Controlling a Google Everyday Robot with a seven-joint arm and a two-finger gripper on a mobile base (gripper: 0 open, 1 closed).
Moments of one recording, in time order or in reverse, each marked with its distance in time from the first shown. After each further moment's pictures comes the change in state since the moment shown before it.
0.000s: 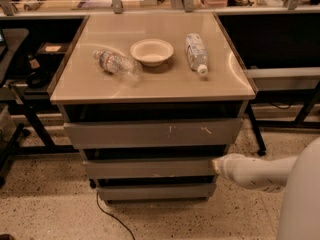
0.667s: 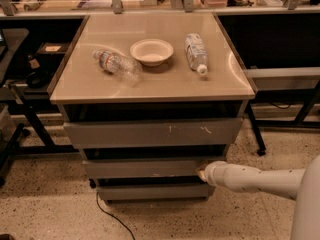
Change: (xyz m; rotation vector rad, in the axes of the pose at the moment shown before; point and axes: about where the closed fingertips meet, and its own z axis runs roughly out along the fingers) arm 0.026 0.049 0.087 -0.203 -0.042 -0.197
